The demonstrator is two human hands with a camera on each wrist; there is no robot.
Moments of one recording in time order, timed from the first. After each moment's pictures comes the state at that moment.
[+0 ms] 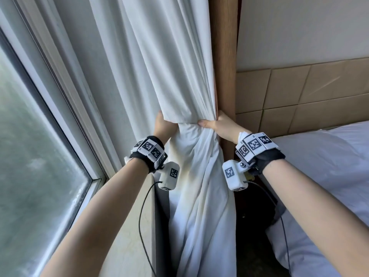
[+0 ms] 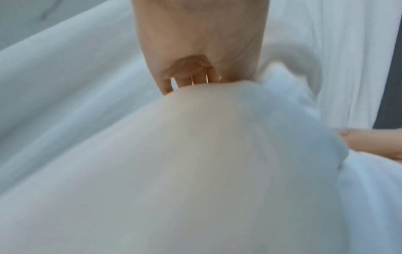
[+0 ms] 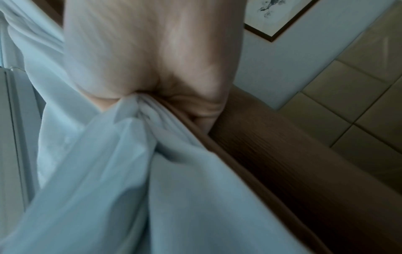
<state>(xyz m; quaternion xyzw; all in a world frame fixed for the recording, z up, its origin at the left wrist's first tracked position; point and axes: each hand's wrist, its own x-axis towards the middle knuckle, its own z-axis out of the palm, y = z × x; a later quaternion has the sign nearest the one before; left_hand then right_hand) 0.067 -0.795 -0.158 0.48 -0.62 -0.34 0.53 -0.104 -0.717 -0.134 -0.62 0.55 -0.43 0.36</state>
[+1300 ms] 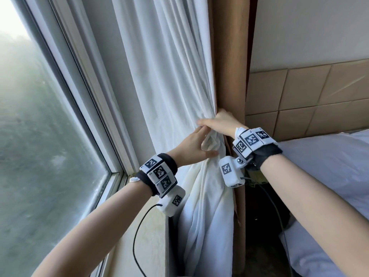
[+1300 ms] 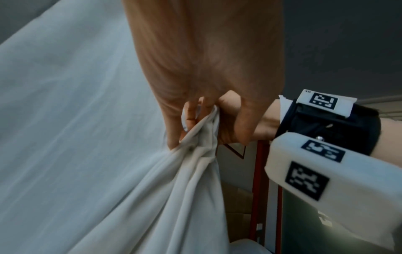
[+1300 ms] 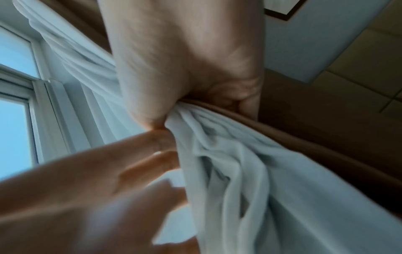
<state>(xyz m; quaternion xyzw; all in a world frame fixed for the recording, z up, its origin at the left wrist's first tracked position) 0.076 -0.708 -0.168 0.38 -0.87 -0.21 0.24 -0.070 -0.717 -0.124 -0.61 0.65 -0.35 0.27</state>
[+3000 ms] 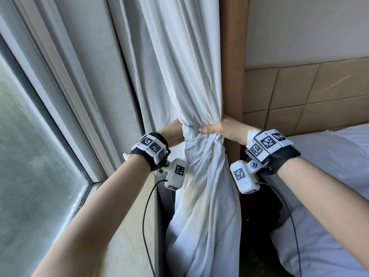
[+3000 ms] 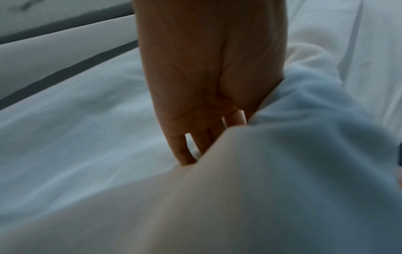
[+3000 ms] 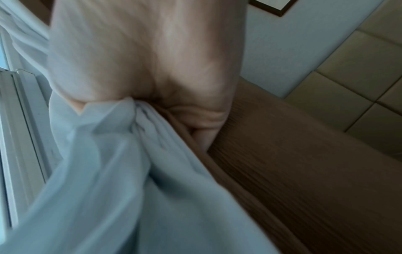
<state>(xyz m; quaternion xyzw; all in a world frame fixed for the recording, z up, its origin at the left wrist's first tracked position) 0.054 -0.800 -0.159 0.33 -0.64 -0.60 0.35 -0.102 -0.734 -0.130 -0.66 0.50 -0.34 0.44</state>
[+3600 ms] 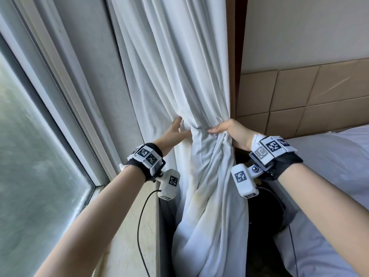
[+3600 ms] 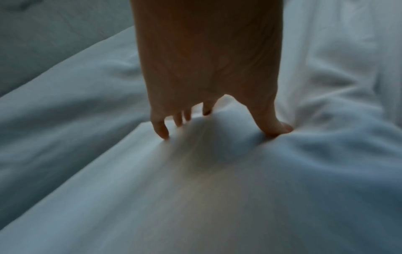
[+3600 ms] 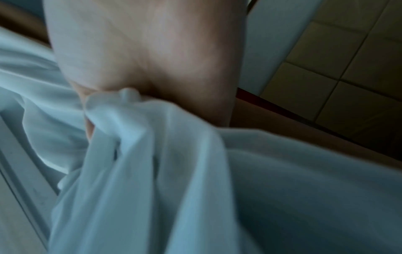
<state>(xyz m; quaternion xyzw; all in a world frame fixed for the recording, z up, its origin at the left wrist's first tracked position) 0.083 -0.800 -0.169 0.39 -0.70 -0.49 0.35 -0.115 -0.738 -0.142 -0.56 0.49 -0.41 0.53</state>
